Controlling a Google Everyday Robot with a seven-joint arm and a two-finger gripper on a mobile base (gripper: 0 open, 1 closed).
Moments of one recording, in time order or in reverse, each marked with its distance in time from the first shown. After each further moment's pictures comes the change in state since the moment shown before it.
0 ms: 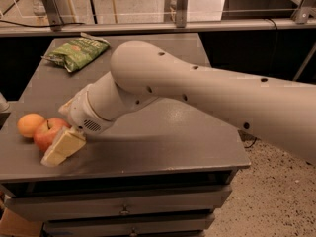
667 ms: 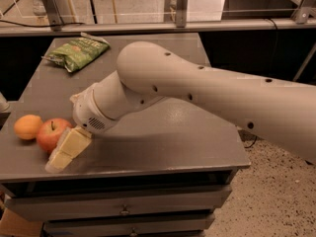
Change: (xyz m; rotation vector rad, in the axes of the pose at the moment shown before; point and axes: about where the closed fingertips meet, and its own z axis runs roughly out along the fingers) arm 0.005 -0.006 -0.005 0.008 -0.017 0.034
